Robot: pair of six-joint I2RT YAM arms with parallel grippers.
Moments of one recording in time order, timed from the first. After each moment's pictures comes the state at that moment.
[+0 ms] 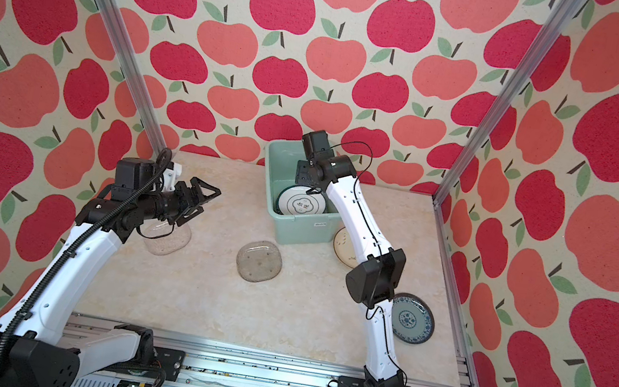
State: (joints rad) left arm -0.06 1.12 1.19 -0.68 0.57 -0.77; right arm 0.63 2.18 2.48 -1.08 0.25 0.36
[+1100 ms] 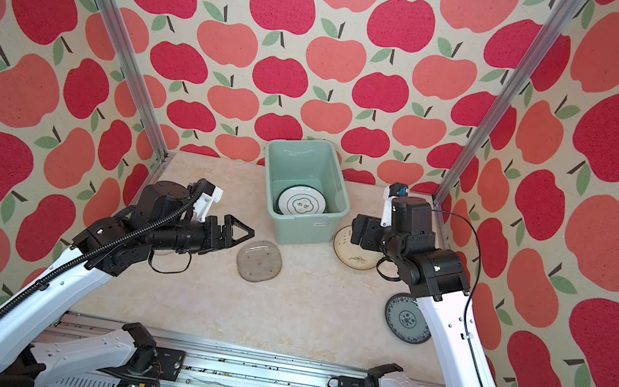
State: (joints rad) left arm -0.62 1.02 1.26 -0.79 0.33 -0.78; right arm 0.41 1.08 1.41 -0.97 0.02 0.29
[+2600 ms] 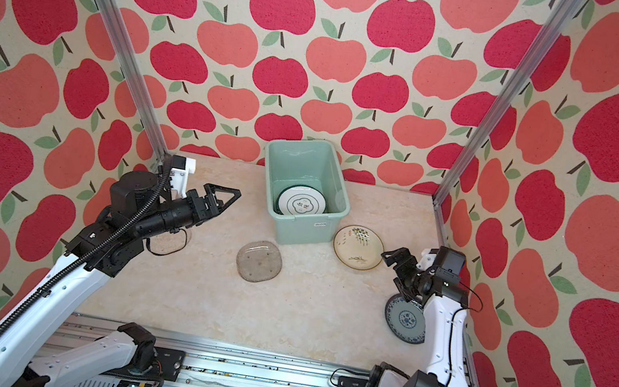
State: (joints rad) left arm -0.44 1.00 1.17 -0.46 0.36 -0.80; right arm -0.26 1.16 0.81 -0.64 -0.59 0.59
